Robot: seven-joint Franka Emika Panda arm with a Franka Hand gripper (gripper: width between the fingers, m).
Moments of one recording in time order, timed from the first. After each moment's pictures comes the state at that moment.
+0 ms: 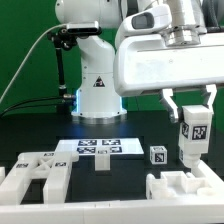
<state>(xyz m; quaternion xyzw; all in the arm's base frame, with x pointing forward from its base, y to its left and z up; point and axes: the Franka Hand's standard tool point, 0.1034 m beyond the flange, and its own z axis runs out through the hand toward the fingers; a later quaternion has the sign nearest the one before) 0.638 0.105 0.126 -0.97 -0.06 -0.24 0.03</state>
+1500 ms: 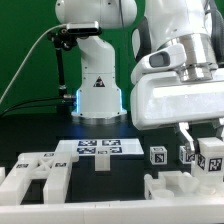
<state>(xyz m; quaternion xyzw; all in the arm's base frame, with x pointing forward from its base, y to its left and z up) 0.634 0.119 0.085 -0.97 -0.08 -0.25 0.03</state>
